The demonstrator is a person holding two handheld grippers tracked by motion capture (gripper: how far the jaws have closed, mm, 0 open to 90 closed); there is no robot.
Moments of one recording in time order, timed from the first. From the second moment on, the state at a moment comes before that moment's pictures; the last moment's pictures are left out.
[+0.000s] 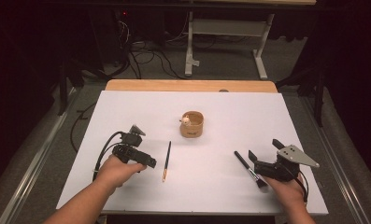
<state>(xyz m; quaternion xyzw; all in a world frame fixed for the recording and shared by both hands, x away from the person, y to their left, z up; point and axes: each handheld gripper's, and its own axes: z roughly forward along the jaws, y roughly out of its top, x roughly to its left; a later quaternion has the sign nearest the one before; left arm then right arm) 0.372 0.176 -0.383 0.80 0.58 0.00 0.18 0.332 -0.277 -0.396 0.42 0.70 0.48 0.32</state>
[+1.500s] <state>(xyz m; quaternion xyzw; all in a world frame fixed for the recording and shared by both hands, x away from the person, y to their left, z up) 0.383 0.111 -0.391 0.82 0.55 -0.03 0.16 0.330 -0.277 -0.393 0.41 0.70 0.47 0.33</state>
